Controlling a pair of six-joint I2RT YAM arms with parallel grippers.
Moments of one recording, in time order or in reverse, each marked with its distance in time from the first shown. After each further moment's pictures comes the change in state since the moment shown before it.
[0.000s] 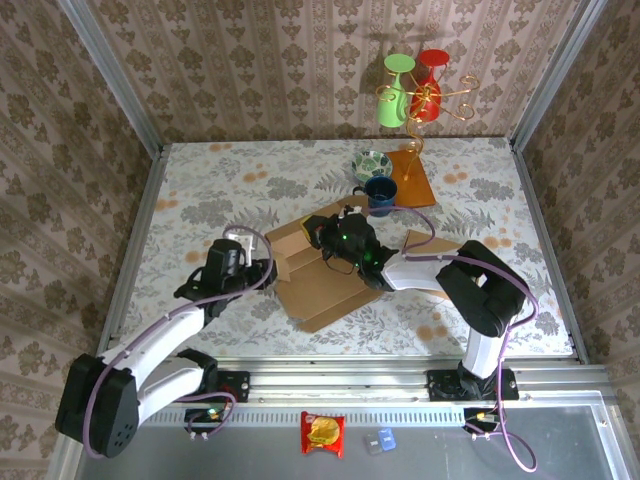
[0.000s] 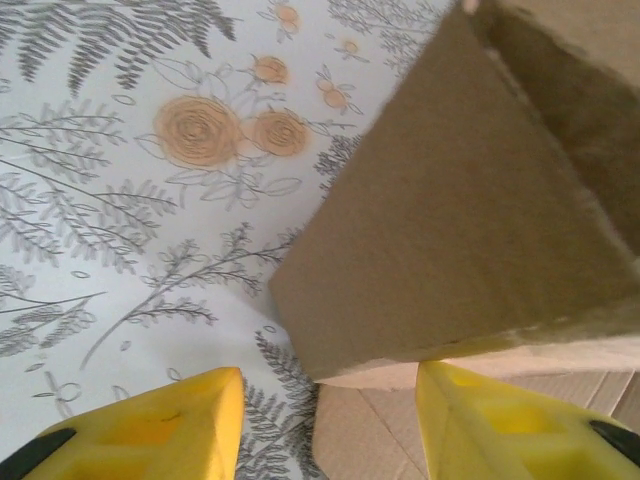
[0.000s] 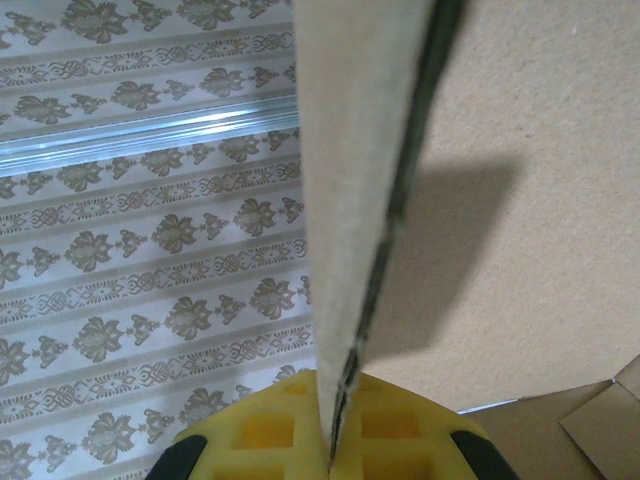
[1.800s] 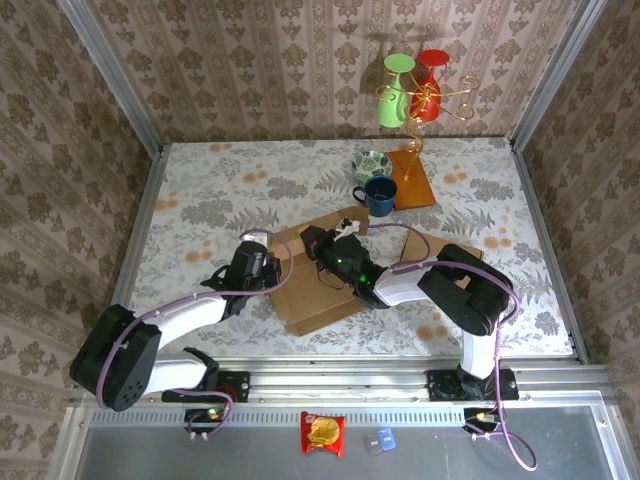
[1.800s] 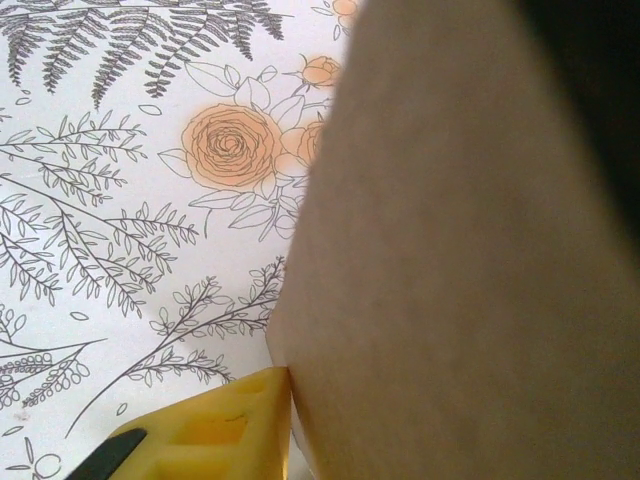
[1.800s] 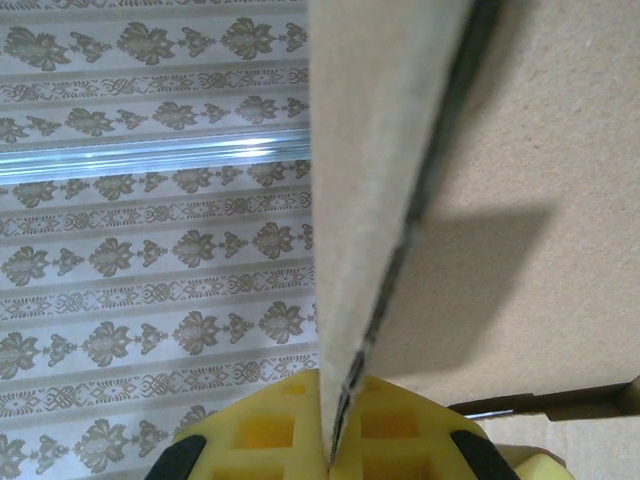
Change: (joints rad) left arm -0.121 0.251 -0.004 0.225 -0.278 -0.055; right arm 0.101 0.071 -0.080 0.235 0.212 -0.042
